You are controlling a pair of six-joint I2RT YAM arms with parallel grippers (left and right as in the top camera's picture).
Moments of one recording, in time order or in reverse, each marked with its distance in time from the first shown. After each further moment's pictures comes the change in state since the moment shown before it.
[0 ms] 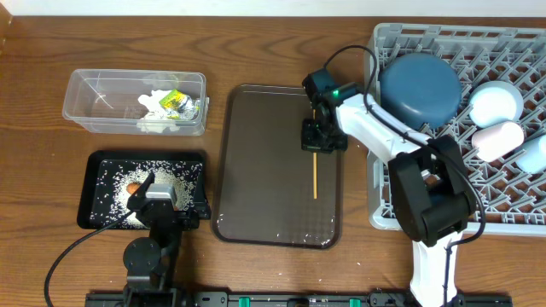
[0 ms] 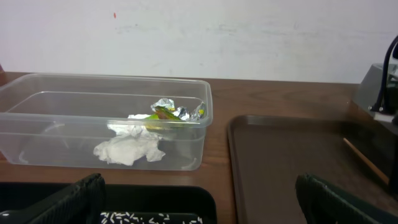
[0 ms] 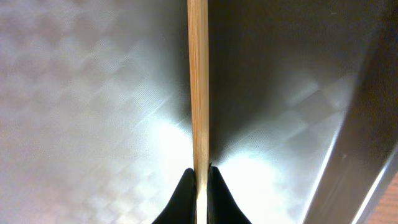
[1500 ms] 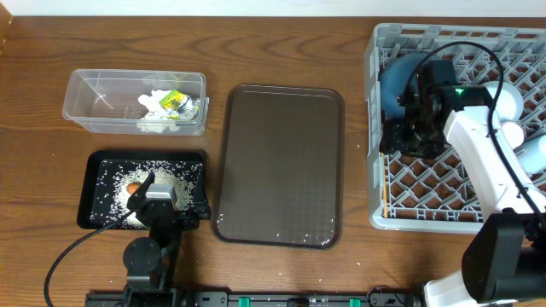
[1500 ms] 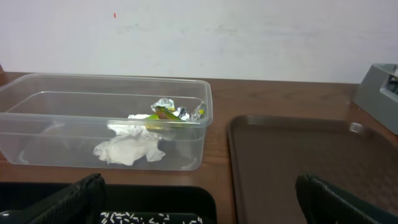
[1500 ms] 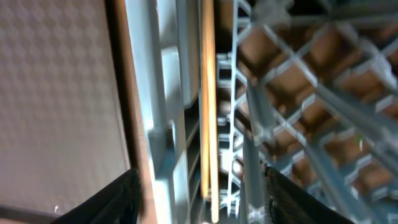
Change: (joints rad) left arm 0.000 0.000 0.000 0.000 0.000 0.000; right arm -0.400 -0.428 -0.203 -0.232 -0.001 -0.363
